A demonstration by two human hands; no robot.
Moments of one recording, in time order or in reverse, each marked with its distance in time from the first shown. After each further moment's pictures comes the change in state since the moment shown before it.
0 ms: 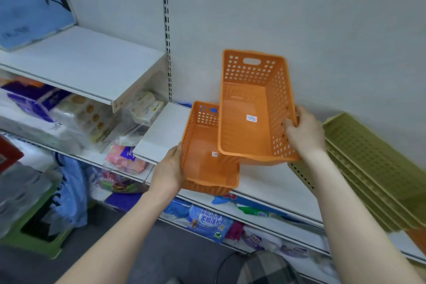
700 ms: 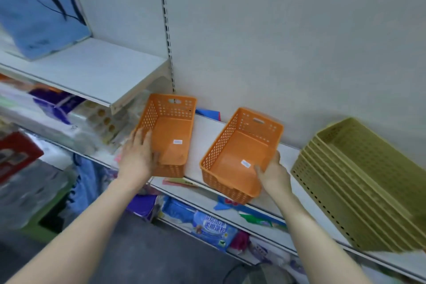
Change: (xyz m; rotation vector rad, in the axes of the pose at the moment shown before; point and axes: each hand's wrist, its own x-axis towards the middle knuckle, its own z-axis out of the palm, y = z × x) left_hand 0.017 -0.030 -0.030 0.428 0.257 -0.073; right_hand -0.042 0.078 0.088 -0.052 -0.352 0.144
